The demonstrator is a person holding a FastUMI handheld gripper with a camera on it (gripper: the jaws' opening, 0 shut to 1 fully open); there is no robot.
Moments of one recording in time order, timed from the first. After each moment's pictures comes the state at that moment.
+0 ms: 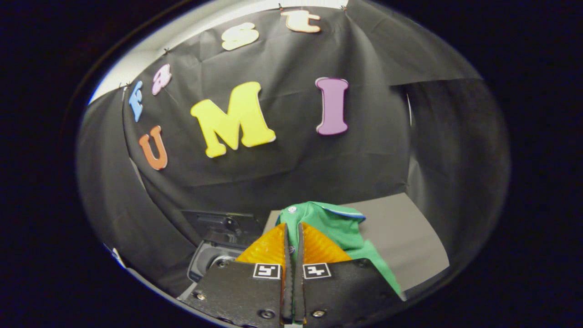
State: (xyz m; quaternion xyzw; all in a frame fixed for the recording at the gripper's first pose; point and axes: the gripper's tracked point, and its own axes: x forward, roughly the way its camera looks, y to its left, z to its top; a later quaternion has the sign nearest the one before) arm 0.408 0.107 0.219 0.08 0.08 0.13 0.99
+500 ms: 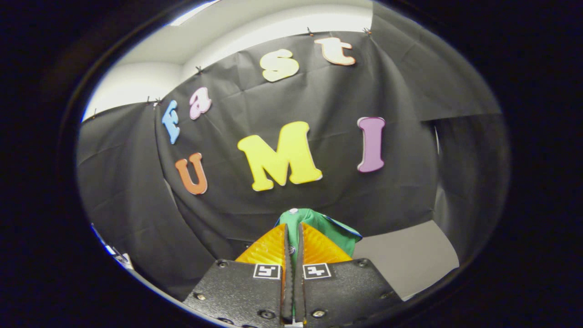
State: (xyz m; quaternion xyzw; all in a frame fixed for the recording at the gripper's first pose) arm 0.338 0.203 0.309 0.08 -0.01 0.21 0.97
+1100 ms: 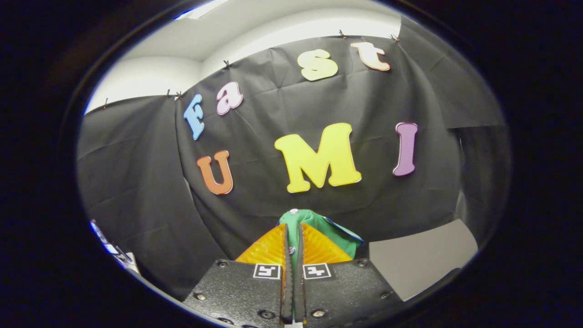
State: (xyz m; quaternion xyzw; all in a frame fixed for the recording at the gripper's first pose) arm 0.312 0.337 0.295 0.06 -0.01 0.24 0.97
